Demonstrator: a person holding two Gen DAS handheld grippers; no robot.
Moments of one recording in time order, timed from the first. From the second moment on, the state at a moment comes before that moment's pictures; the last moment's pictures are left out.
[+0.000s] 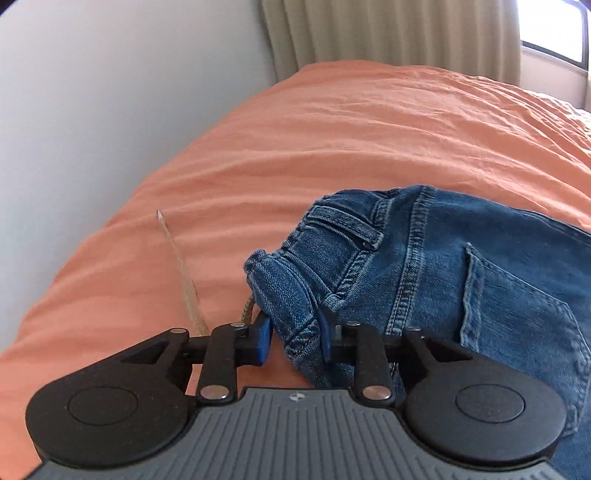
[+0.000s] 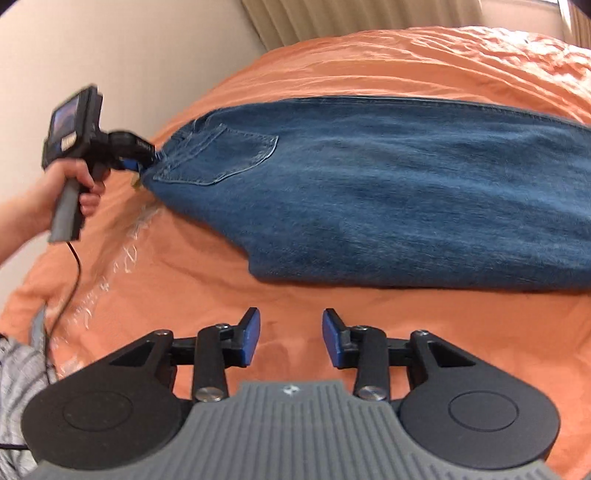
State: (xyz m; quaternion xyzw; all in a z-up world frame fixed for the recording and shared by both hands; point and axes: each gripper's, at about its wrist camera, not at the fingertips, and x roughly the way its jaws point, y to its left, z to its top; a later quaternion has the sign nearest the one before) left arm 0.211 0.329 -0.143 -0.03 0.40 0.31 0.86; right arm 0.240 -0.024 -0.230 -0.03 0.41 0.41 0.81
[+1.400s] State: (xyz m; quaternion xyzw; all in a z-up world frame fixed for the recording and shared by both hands) left arm 0.162 0.184 -0.116 0.09 0.41 -0.01 0.91; right arm 0.227 0.032 -0.242 -0.11 0.36 0.36 0.86
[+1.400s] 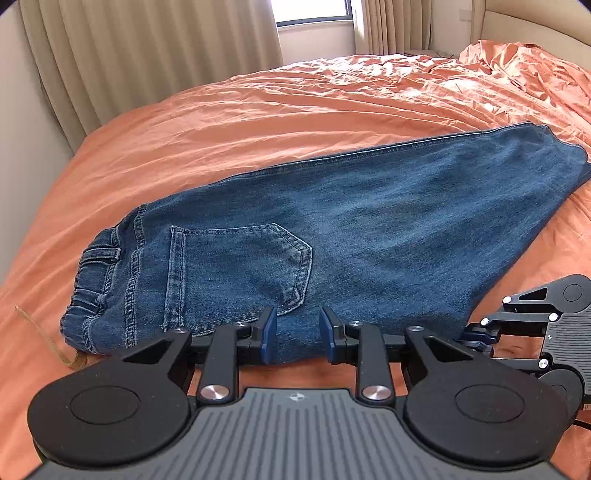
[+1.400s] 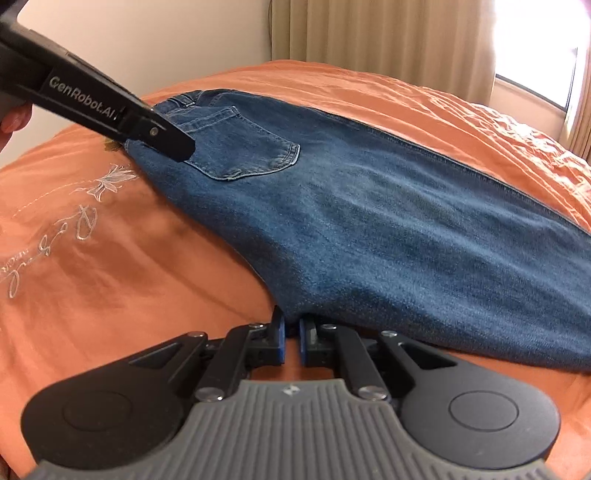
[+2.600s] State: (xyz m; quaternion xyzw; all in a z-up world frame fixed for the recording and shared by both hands) left arm 0.312 0.087 -0.143 0.03 0.45 0.03 0.89; right arm 0.417 -0.554 -0.189 0.36 0.37 -0.01 0.85
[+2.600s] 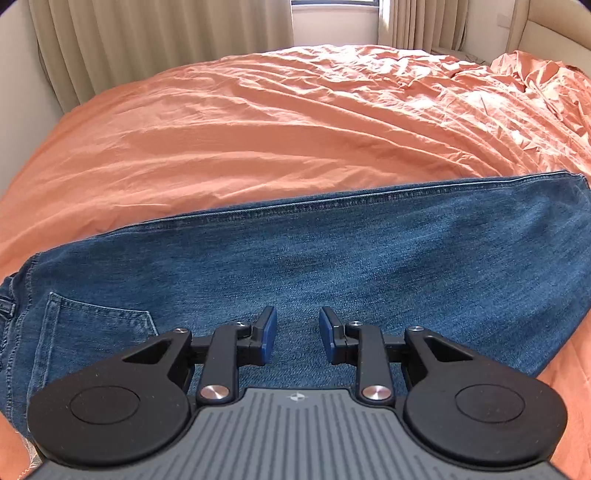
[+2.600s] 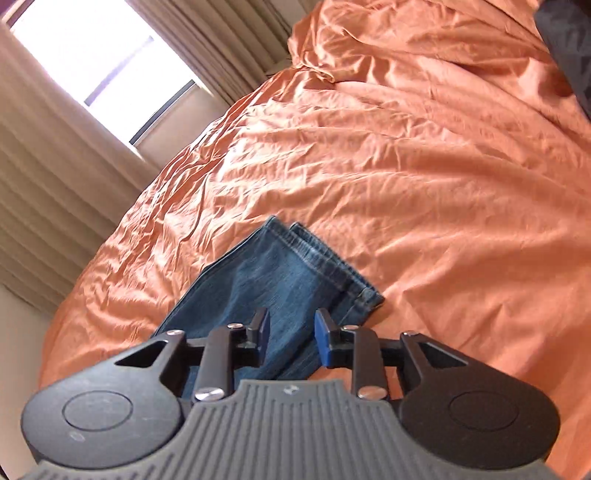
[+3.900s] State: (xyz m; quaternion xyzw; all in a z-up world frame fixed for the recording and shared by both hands) left arm 0.360 0.033 -0.146 0.01 0.46 -0.05 0.88; right arm 0.416 -0.588 -0.245 0.46 0.37 0.00 0.81
